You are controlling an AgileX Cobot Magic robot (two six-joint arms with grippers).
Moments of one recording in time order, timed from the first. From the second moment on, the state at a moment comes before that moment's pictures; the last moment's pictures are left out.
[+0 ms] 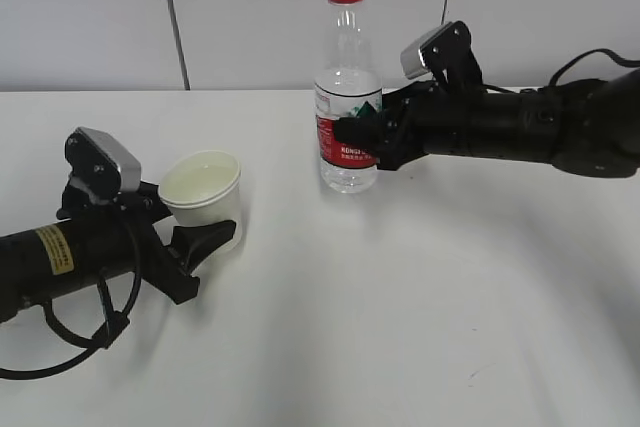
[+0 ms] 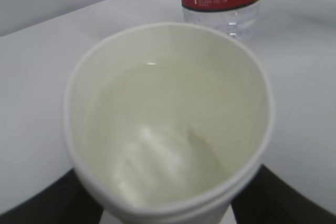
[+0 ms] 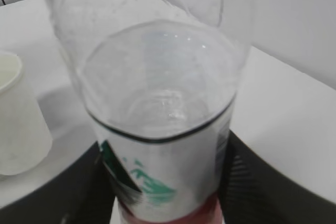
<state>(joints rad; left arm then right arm) -0.23 1.97 -0.55 0.65 -1.08 -0.15 0.18 2.04 -1.15 -1.11 -0.78 0.67</state>
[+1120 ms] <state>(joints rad) -0.23 2.02 -0.61 0.39 -1.12 -0.02 0.18 2.04 -0.92 -0.73 -0.90 0.25</state>
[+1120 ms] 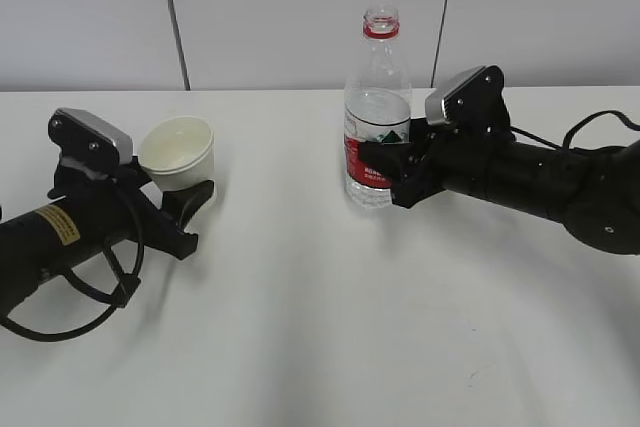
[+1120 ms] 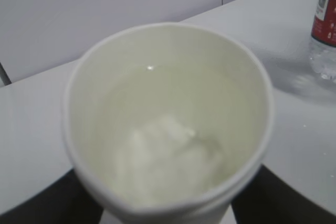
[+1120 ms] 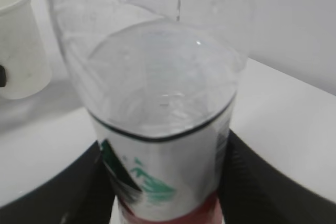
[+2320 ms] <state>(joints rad) -0.23 2.08 -0.61 0.41 -1.12 -0.02 0.18 2.16 -0.92 -0.70 -1.03 0.19</state>
